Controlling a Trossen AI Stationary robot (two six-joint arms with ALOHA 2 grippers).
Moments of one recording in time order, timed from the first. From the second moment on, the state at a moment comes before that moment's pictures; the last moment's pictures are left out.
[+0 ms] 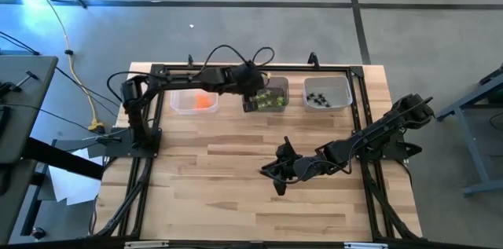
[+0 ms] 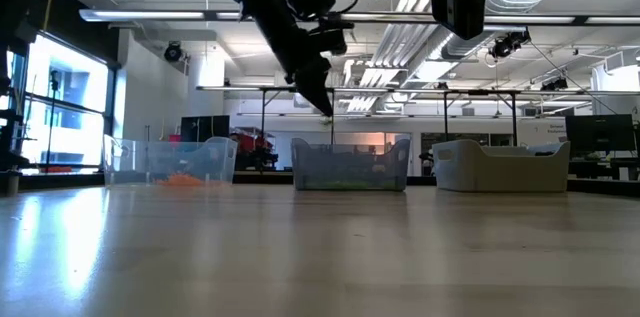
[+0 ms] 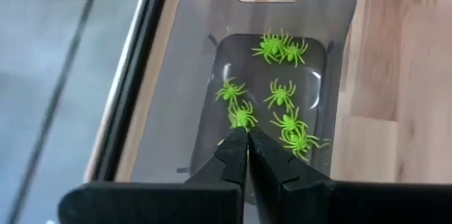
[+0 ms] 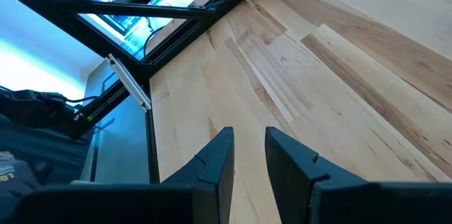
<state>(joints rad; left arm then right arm) 0.34 1.86 1.44 -0.45 -0.16 0.31 0.47 1.55 0.97 0.09 0.40 0.89</state>
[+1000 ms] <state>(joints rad) 0.21 1.72 1.38 -0.49 -0.19 0.15 0.47 1.55 0.97 0.09 0.41 0.89</state>
